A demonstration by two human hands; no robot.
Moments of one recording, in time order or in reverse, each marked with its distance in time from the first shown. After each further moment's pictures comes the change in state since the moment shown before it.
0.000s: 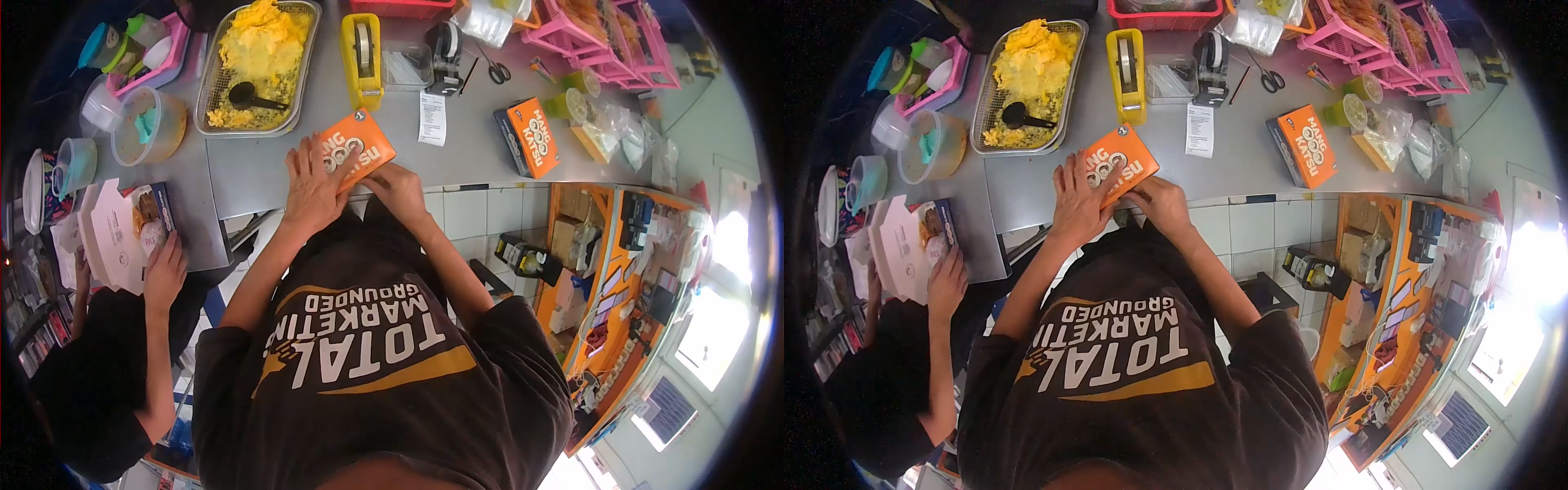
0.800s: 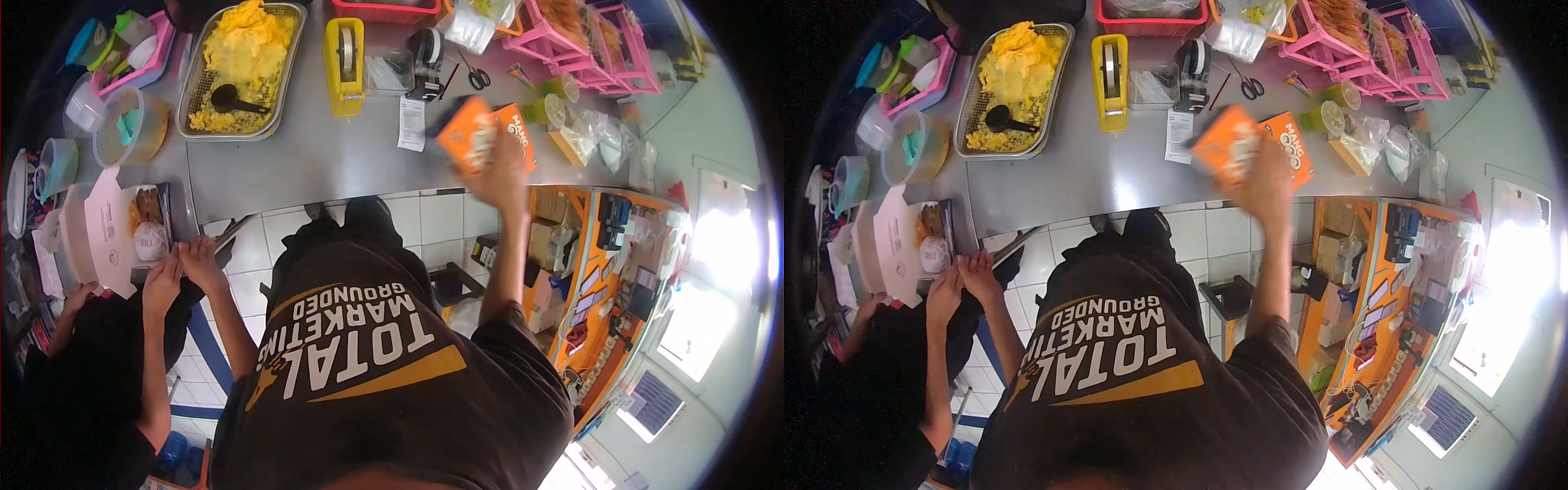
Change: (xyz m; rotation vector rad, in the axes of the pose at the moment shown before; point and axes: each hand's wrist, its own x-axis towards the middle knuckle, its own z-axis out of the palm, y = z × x) left_hand -0.226 -0.148 0.064 -1.487 1.021 -1.165; right_hand 0.010 -0.008 -0.207 -0.662 0.141 0.182
